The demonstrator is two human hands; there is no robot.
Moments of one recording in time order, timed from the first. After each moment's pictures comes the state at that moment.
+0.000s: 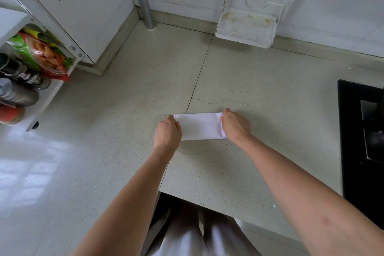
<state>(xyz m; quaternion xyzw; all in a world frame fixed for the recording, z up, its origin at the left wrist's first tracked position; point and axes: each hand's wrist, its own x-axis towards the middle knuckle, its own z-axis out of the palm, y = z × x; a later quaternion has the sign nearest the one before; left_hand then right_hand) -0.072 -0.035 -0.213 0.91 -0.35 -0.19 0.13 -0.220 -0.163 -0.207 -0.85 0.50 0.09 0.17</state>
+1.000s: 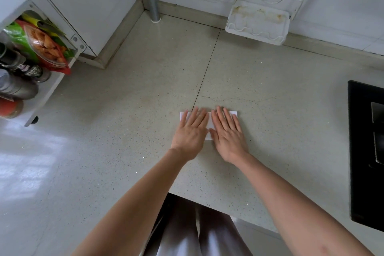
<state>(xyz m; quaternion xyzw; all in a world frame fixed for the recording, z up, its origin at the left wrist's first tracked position) -0.094 -0.034 -0.227 0.76 -0.63 -0.15 0.01 -0.229 -0.117 -0.254 -0.93 0.35 0.05 0.10</state>
